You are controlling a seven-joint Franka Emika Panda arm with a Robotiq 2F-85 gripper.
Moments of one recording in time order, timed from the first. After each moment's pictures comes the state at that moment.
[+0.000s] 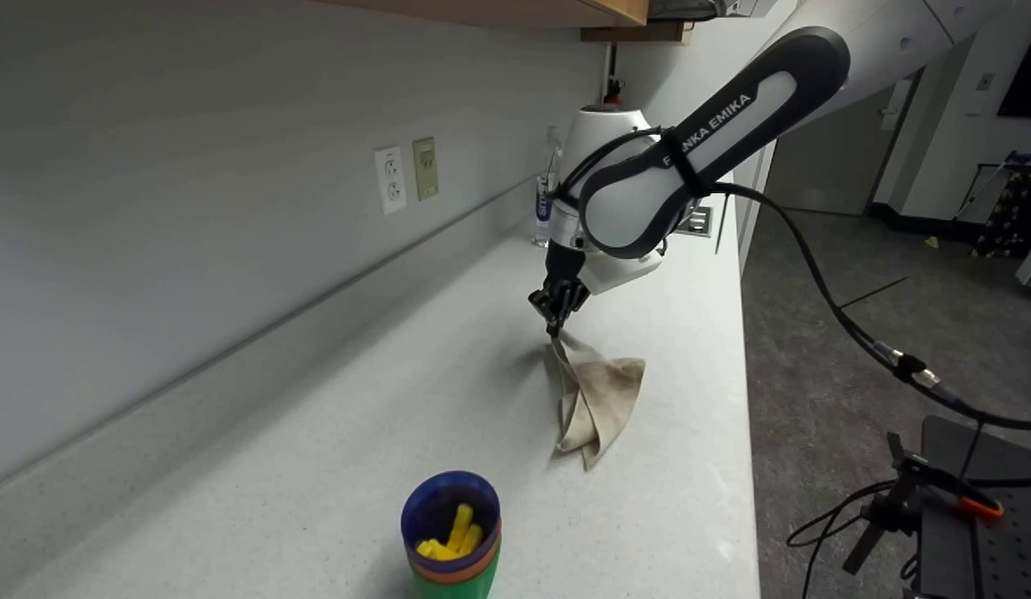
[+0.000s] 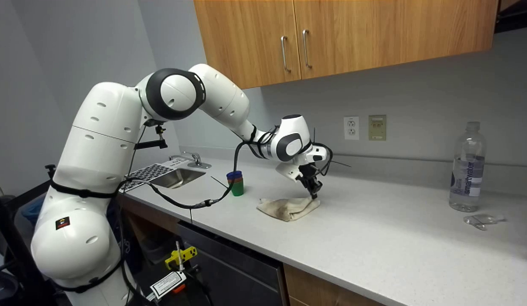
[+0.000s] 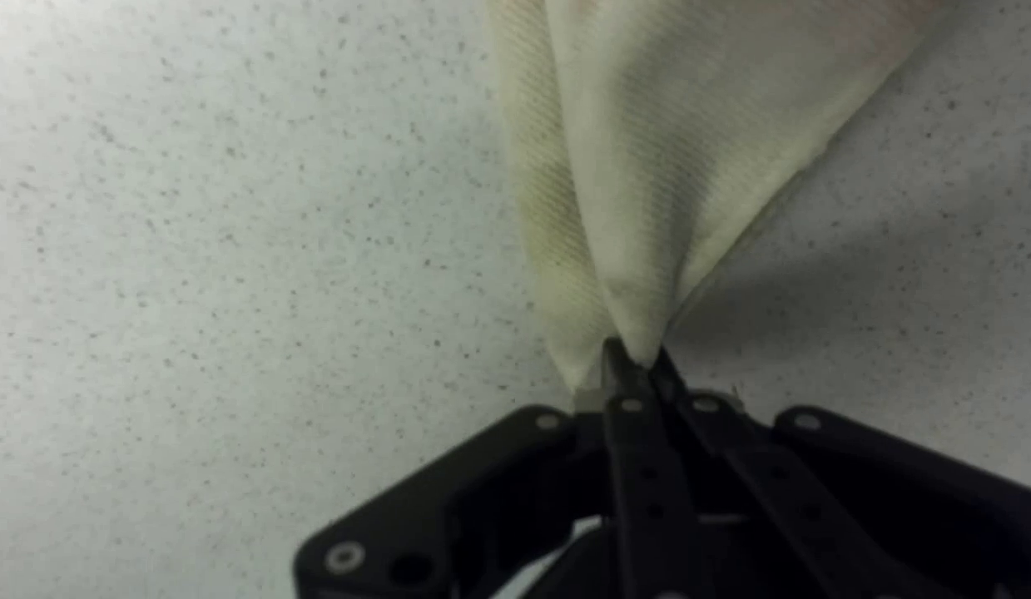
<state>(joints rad) 0.10 0.59 -0.05 -1.78 -0.02 2.57 0.25</state>
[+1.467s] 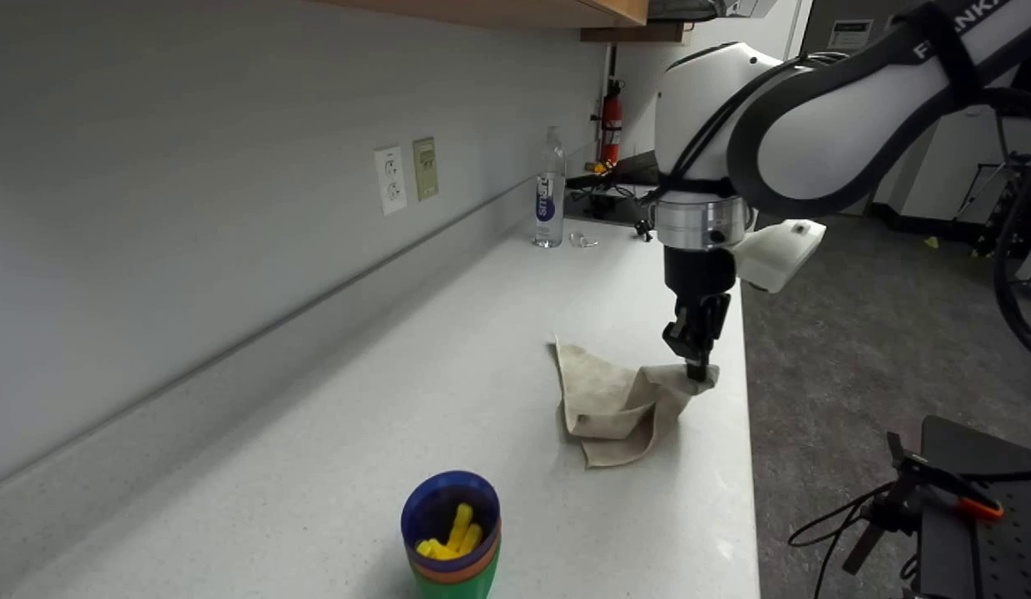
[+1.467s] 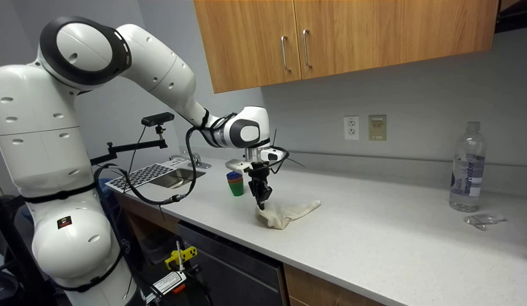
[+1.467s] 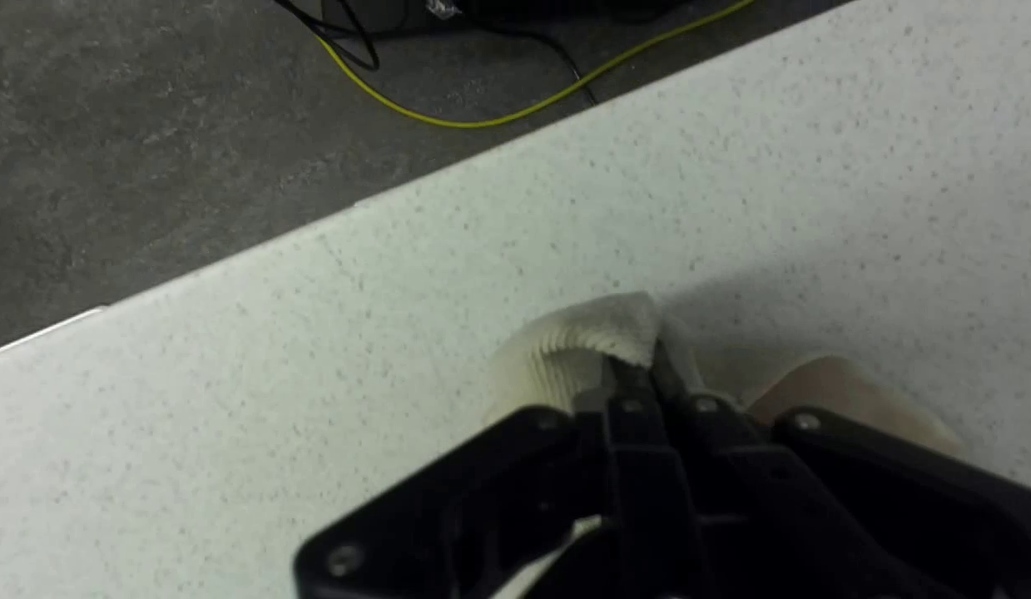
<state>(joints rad) 0.12 0.10 0.02 -2.30 -0.05 2.24 0.25</state>
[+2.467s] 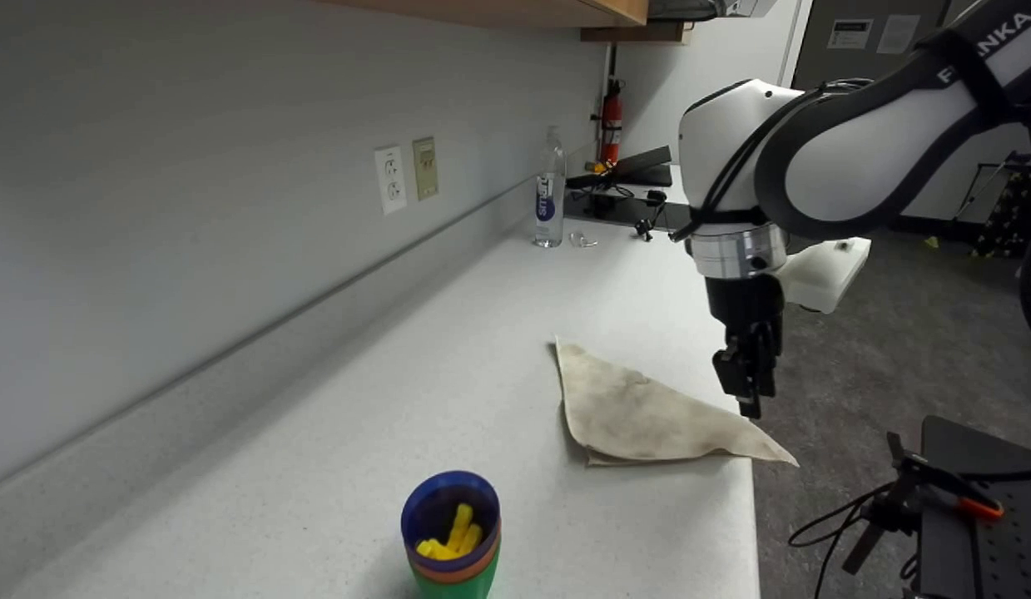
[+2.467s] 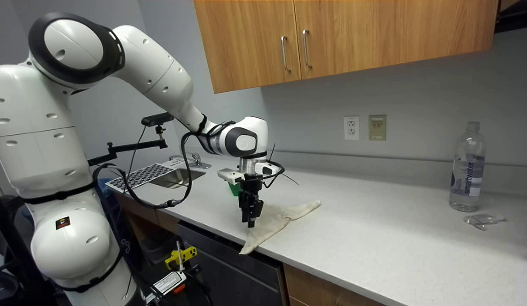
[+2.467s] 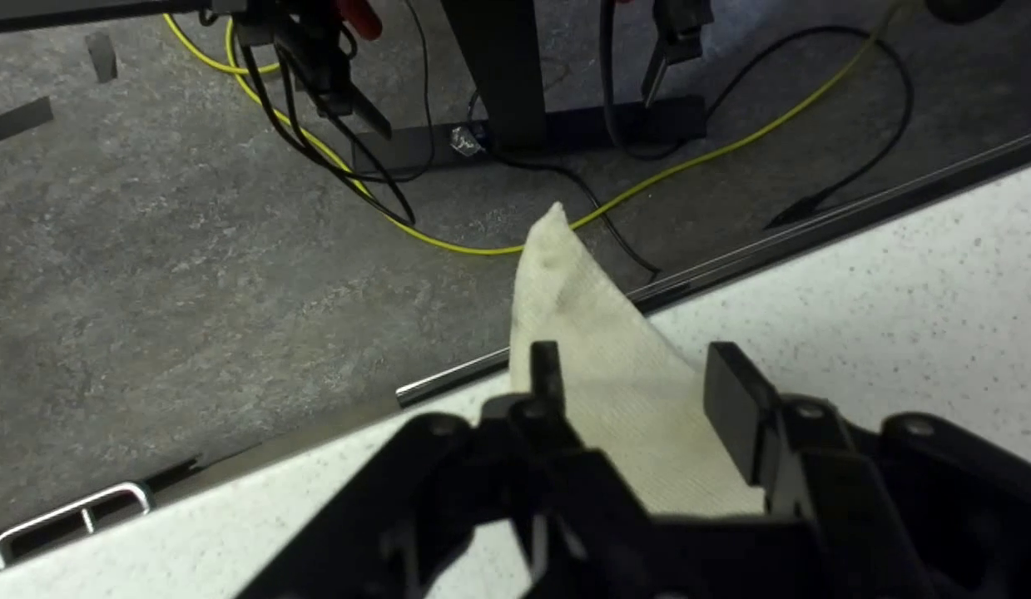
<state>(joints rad) 0.10 0.07 0.02 -2.39 -0.03 2.14 0.23</state>
